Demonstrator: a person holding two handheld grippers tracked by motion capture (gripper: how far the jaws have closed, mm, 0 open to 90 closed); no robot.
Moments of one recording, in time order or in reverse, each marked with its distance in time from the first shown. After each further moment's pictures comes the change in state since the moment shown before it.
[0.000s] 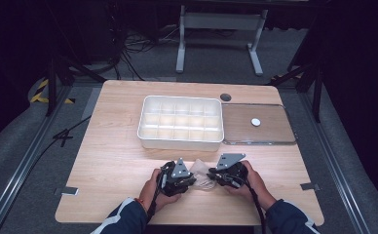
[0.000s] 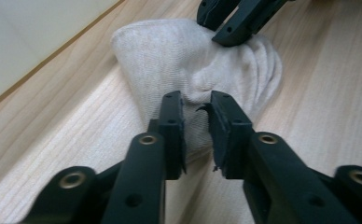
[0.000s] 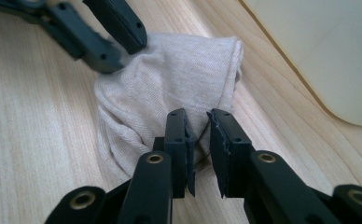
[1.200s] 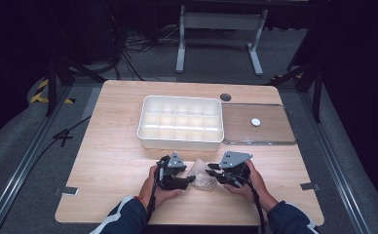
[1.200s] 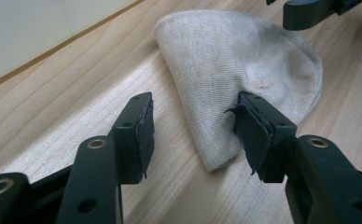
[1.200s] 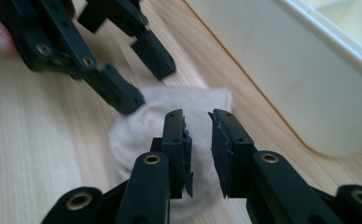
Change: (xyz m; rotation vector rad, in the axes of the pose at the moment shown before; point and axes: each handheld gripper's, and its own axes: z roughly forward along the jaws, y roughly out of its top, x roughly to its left) left arm 0.020 -0.004 0.008 0.002 0.013 -0.171; right arm 0.006 0.010 -0.014 -0.140 -0.028 0.008
